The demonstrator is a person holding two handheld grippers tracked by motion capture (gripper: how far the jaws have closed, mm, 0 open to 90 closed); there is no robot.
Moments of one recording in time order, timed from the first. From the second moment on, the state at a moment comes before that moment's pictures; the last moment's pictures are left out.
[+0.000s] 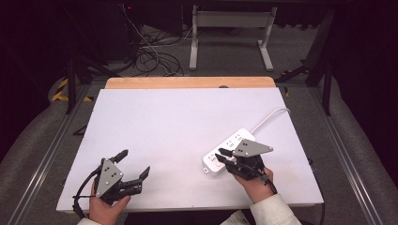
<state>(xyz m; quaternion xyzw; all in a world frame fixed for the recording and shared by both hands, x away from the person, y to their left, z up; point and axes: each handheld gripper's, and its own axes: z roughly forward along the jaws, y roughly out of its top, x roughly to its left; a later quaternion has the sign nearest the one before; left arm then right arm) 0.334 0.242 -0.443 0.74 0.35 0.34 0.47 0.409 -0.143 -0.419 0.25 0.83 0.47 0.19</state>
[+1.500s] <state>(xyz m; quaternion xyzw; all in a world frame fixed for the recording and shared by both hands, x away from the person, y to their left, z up) 0.337 0.250 -0.442 0.74 0.35 0.35 0.46 0.405 -0.249 -0.467 0.31 0.78 0.52 0.17</state>
